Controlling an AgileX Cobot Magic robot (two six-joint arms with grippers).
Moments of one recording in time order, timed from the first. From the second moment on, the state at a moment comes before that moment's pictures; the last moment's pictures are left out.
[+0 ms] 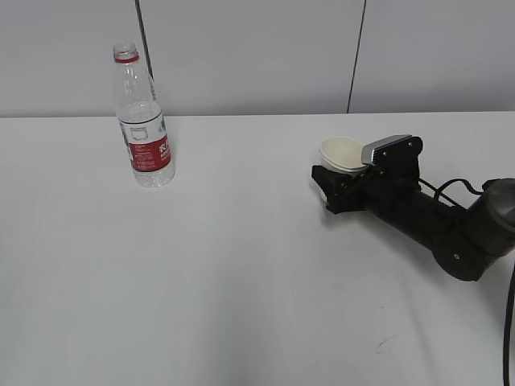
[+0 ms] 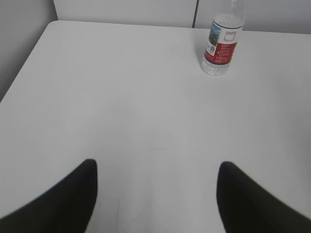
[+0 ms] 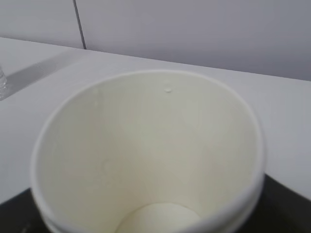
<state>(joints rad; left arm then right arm) -0.05 -0.02 -0.55 0.09 1.08 -0.10 0.10 2.36 -1.02 -0.43 -1.13 0.17</state>
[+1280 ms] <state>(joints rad) -0.05 -0.01 -0.57 0.09 1.00 -0.10 0.10 2.13 -1.02 -0.71 -0.96 0.37</state>
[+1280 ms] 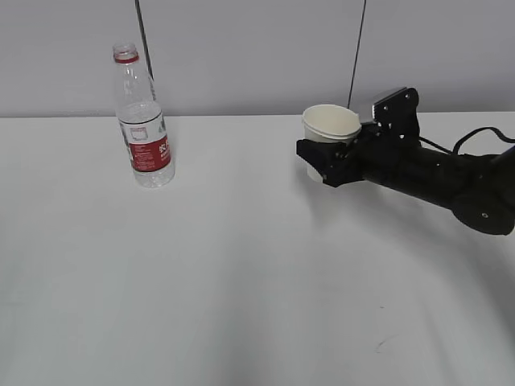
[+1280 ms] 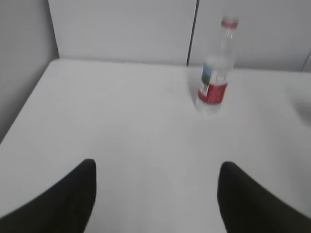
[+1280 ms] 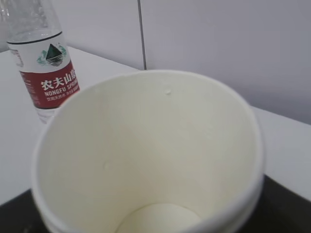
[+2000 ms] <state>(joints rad) -0.05 0.83 -0.59 0.07 0.14 -0.02 0.10 2.13 -1.02 -0.75 -0.95 0.42</state>
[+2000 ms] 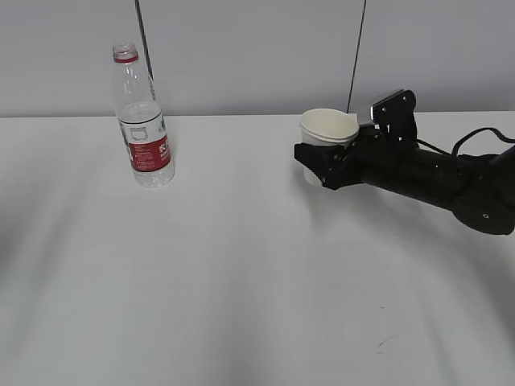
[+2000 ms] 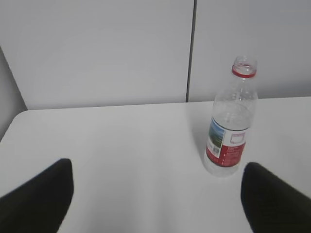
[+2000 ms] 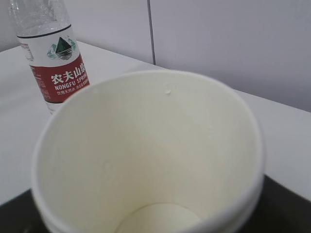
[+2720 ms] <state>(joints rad) -0.27 1.70 -0.60 0.09 -0.71 -0.08 0.10 2.13 -1.02 -0.75 -0.91 0.44</state>
